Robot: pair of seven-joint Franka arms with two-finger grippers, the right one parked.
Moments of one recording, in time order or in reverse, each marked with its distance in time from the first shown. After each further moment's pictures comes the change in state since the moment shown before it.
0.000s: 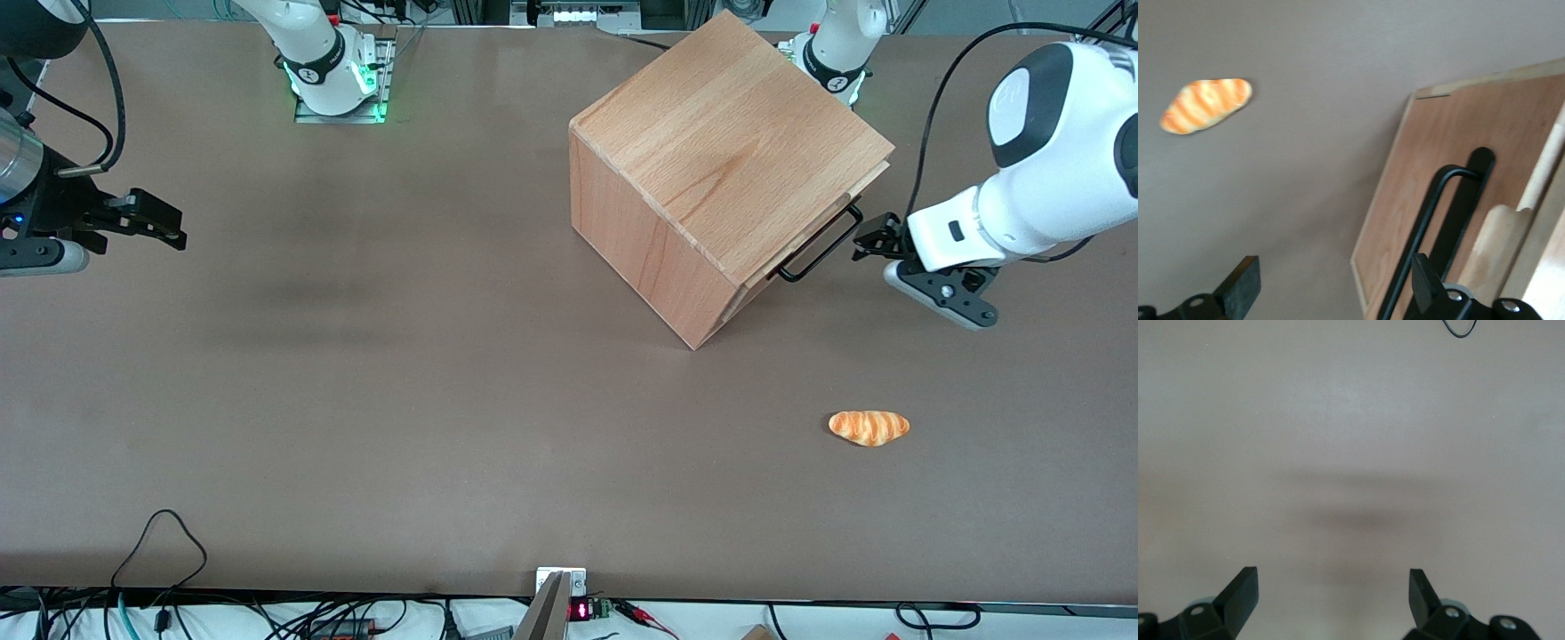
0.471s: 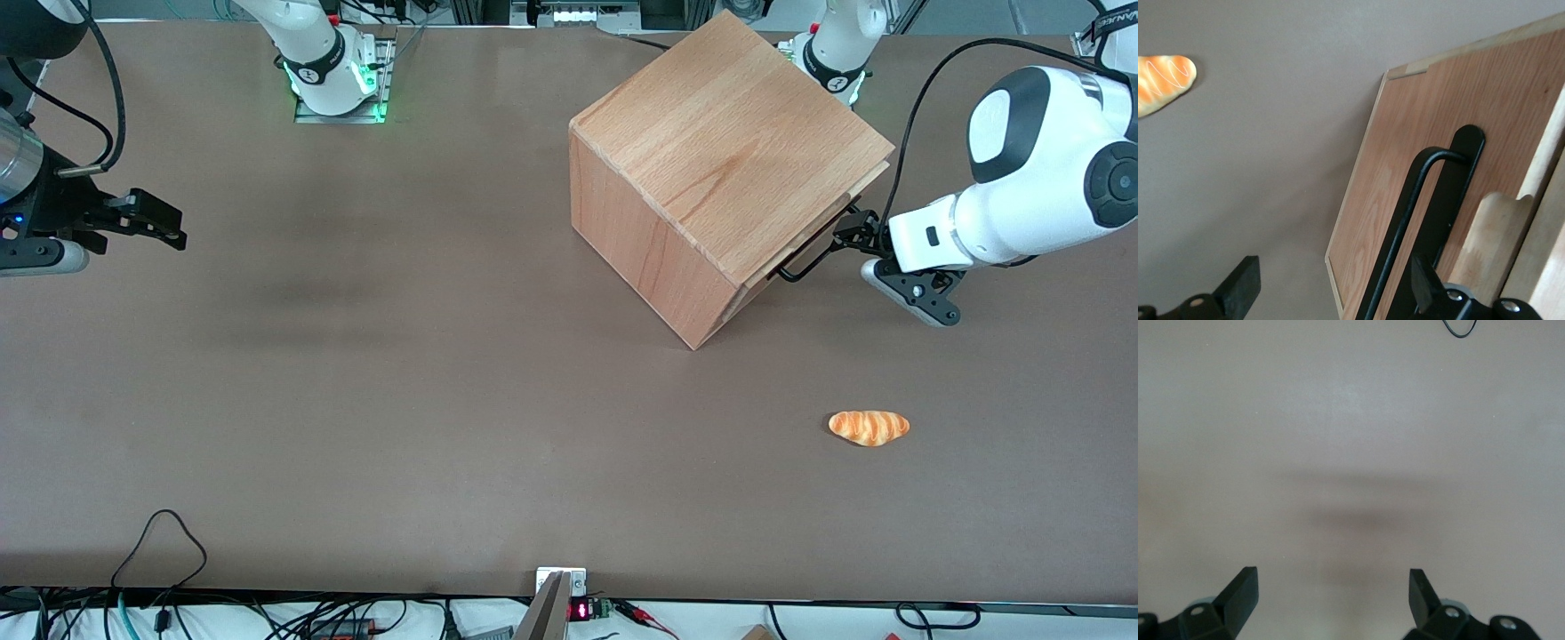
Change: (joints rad) arm 0.003 0.002 0.002 -0.078 -0.054 0.008 0.044
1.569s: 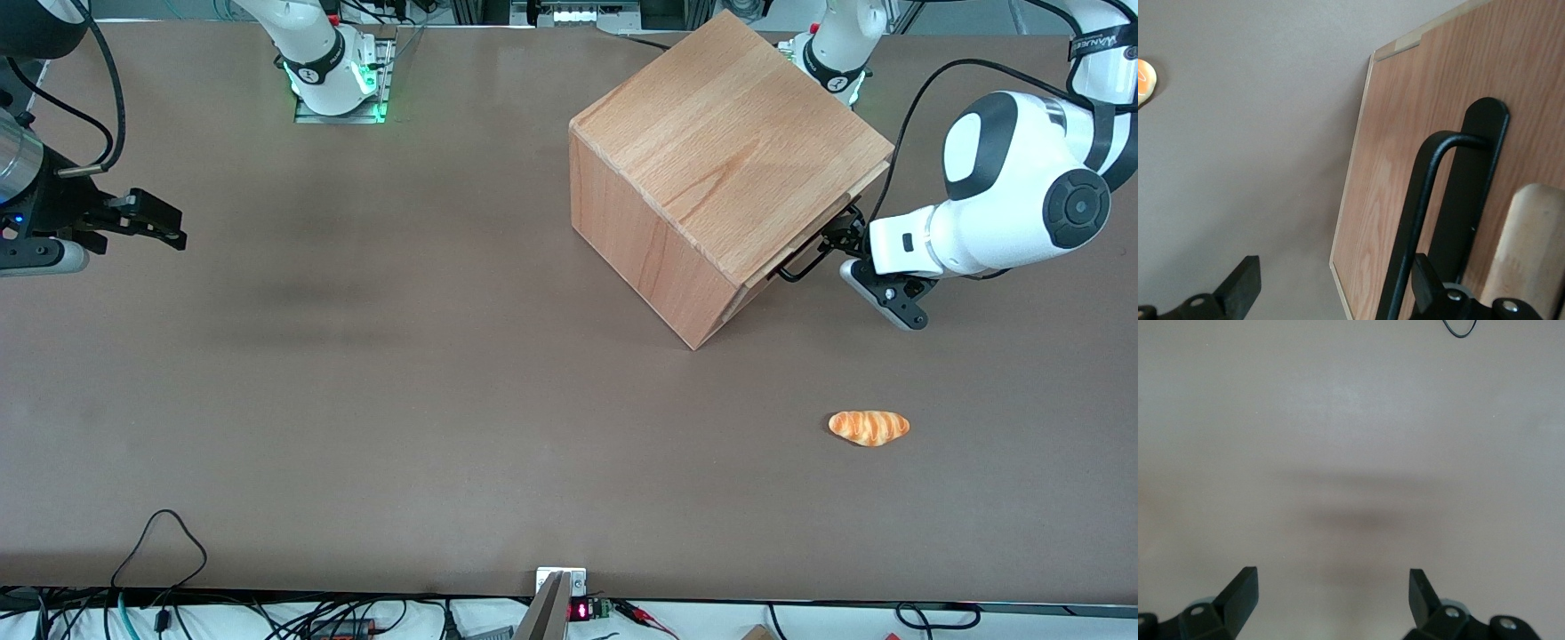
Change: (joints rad) arm 0.000 0.029 -0.009 -0.049 -0.001 0.052 0.118
